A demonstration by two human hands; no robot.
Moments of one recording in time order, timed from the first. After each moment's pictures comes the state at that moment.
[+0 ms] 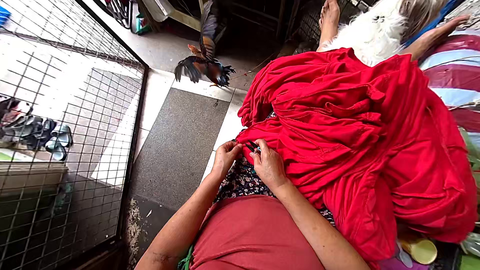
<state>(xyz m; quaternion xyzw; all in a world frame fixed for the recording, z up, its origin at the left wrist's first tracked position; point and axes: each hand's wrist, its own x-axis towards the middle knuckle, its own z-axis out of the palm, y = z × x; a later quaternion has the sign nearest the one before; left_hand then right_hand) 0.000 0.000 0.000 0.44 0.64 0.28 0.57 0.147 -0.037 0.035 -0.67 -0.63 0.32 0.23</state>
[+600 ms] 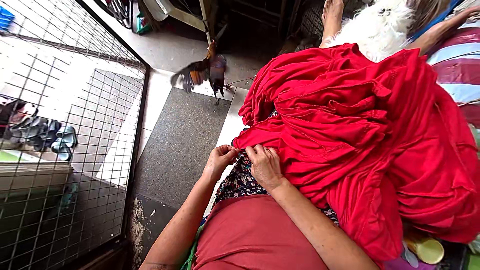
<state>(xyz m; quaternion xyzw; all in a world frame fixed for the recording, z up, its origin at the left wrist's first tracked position) -0.021 -0.008 0.019 0.39 0.63 0.28 0.61 0.133 -0.043 0.009 -0.59 -0.77 0.11 0.24</state>
